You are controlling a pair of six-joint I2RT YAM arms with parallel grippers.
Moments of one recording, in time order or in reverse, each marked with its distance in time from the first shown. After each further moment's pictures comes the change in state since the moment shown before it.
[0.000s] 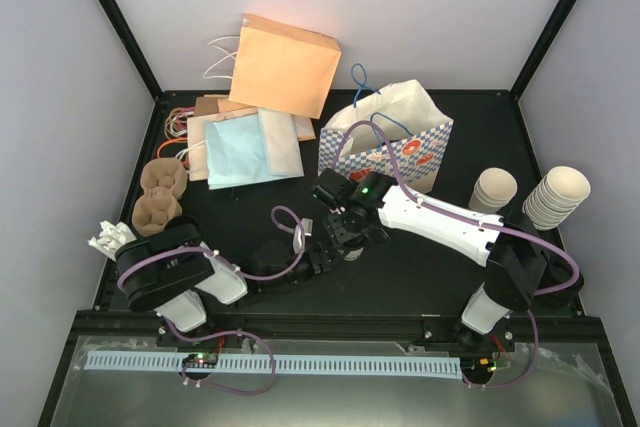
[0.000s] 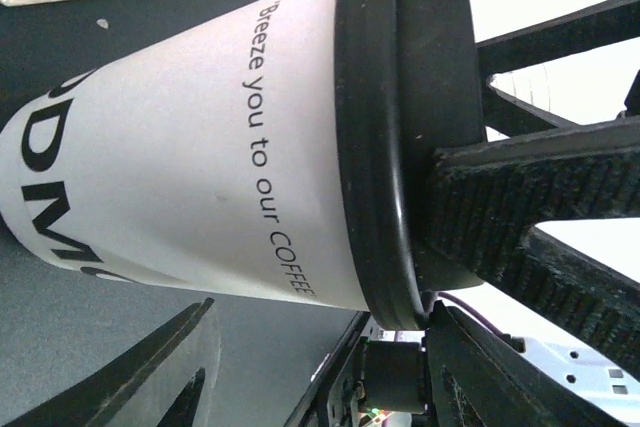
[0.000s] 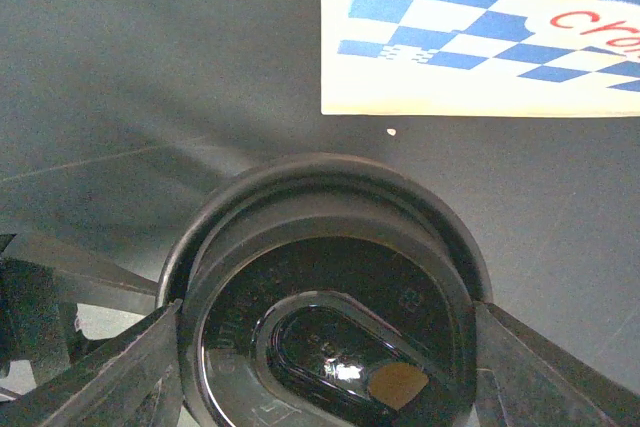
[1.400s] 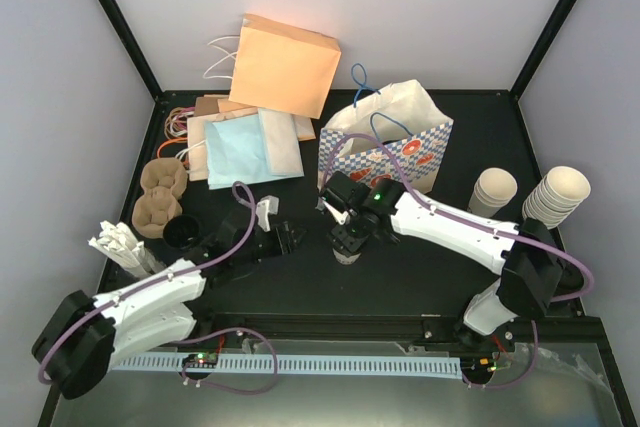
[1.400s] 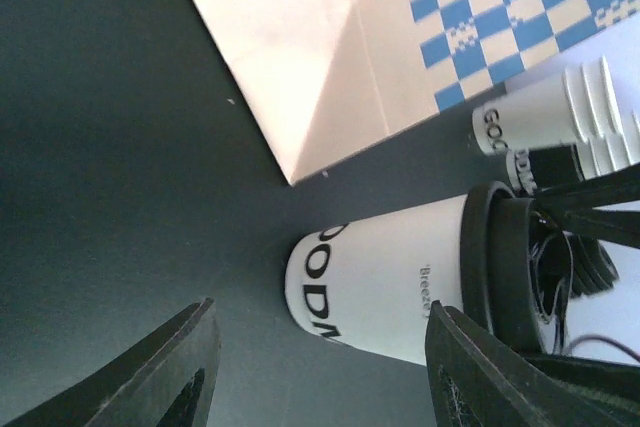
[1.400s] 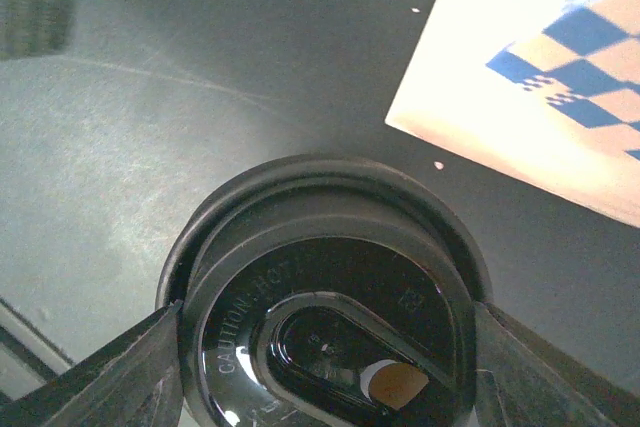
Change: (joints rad) left arm 0.337 -0.679 0.095 -1.041 0.086 0.389; right arm -0.005 -0.086 -0.098 0.092 -0.081 -0.372
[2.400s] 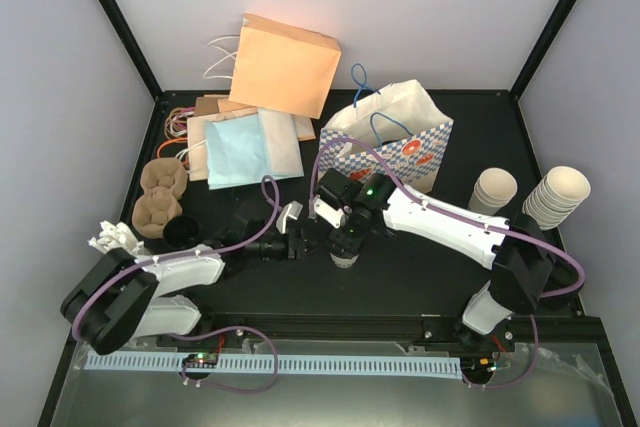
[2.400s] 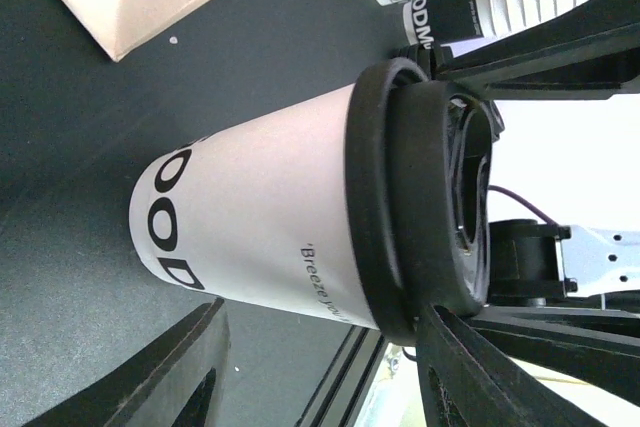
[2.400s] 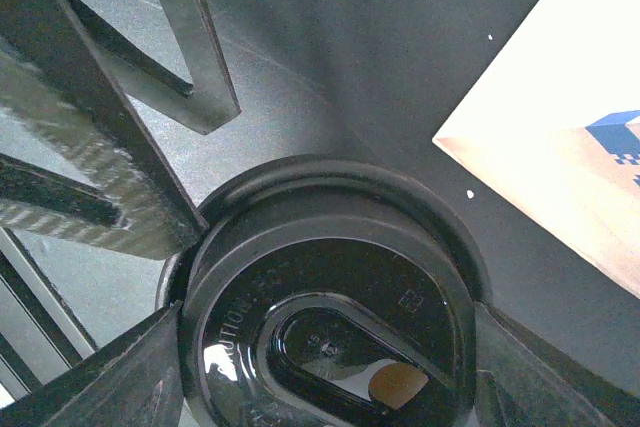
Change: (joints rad) left arm 0.062 0.310 0.036 0.257 0.494 0.045; right arm 0.000 0.056 0.066 -0.056 -0.080 -0.257
